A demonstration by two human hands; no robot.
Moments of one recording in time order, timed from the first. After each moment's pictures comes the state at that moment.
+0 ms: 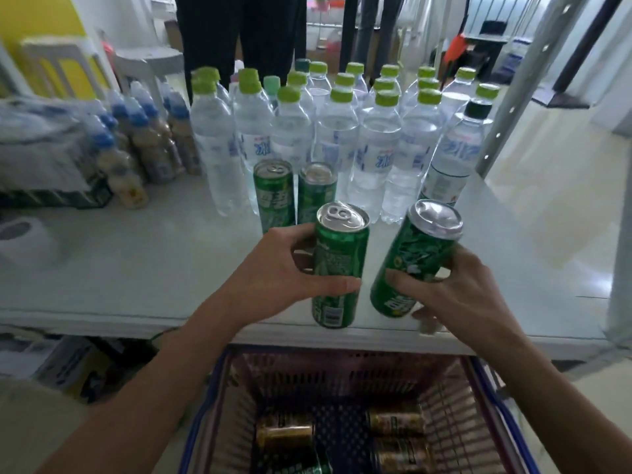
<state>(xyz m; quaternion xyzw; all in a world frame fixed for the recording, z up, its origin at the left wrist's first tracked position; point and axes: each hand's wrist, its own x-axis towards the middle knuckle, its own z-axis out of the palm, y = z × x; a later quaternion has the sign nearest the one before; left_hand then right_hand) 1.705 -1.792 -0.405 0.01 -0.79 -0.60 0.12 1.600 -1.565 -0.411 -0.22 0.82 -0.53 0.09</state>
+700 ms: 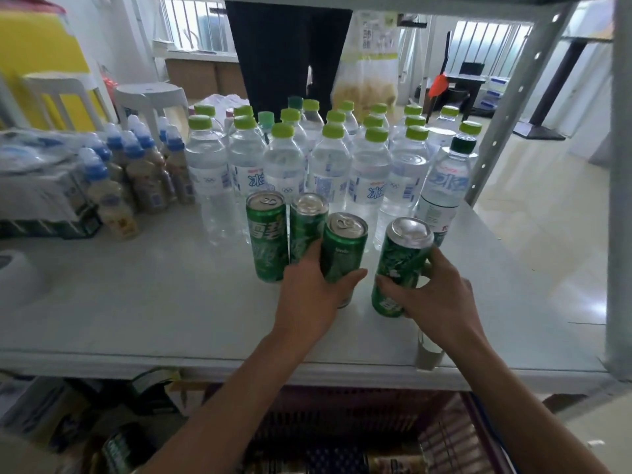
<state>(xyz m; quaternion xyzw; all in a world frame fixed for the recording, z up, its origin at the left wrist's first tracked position) 1.640 -1.759 -0.443 0.16 -0.82 -0.45 0.30 1.558 -1.590 -0.433 -0.19 0.87 -0.46 -0.04</state>
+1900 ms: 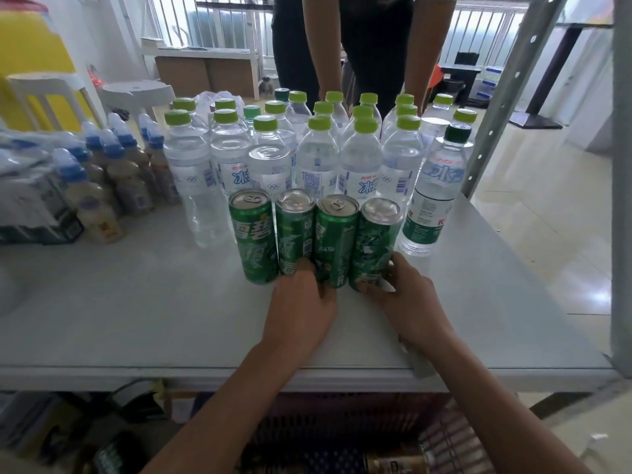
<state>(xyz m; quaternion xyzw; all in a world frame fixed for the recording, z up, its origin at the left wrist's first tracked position) 1.640 -1.755 -0.453 0.22 -0.89 -0.32 0.23 1.529 -1.611 -0.476 -0.23 0.86 -0.45 0.03</state>
